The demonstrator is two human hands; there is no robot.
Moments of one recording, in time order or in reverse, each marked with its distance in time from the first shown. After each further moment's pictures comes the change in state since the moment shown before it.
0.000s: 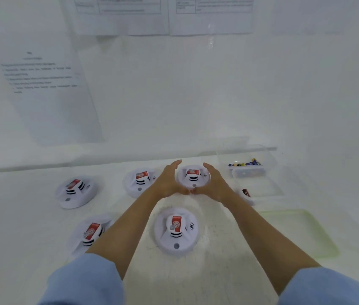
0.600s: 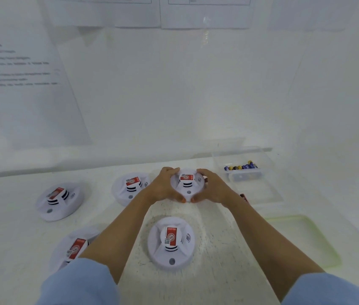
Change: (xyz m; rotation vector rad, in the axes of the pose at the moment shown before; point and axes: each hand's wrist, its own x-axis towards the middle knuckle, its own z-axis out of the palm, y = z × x) left_hand 0.034 -0.018 -0.001 0.107 -0.123 -0.005; right_hand 0.028 0.021 -0.008 -0.009 -0.145 0.045
